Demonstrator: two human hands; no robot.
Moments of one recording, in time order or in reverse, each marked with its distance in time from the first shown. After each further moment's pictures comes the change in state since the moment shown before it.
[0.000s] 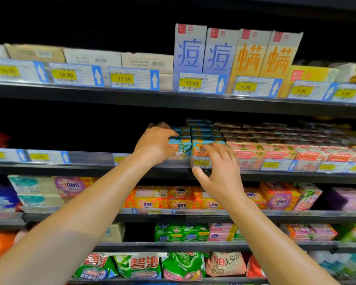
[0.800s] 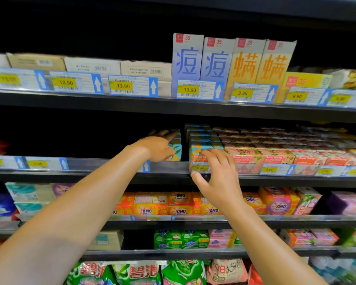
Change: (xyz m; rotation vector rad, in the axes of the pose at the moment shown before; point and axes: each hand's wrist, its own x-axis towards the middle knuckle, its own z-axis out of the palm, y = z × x) left_hand 0.031 -0.014 0.000 0.170 -0.381 0.117; right_hand -0.002 -0.003 -0.001 0.034 0.005 0.020
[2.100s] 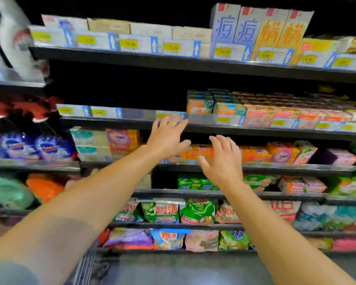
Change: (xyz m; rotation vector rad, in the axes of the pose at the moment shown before) left_hand -0.180 -0.008 0.056 -0.025 0.288 -0.005; right_hand -0.121 -0.079 0.020 -0.214 -0.066 0.043
